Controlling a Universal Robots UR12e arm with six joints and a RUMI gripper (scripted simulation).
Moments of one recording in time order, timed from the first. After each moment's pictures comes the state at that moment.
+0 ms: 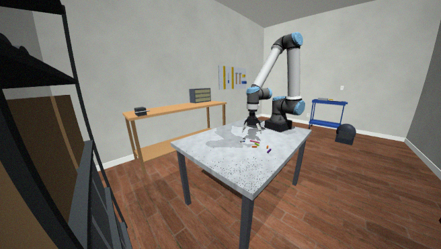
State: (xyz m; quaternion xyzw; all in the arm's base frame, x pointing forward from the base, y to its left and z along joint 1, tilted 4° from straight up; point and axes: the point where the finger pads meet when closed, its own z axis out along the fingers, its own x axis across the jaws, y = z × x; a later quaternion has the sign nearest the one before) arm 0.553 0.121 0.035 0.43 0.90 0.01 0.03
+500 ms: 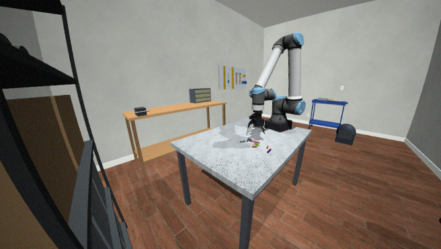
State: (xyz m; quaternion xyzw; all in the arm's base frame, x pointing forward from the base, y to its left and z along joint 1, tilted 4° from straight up) arm 0.538 0.150 0.029 0.21 0.98 0.00 0.03
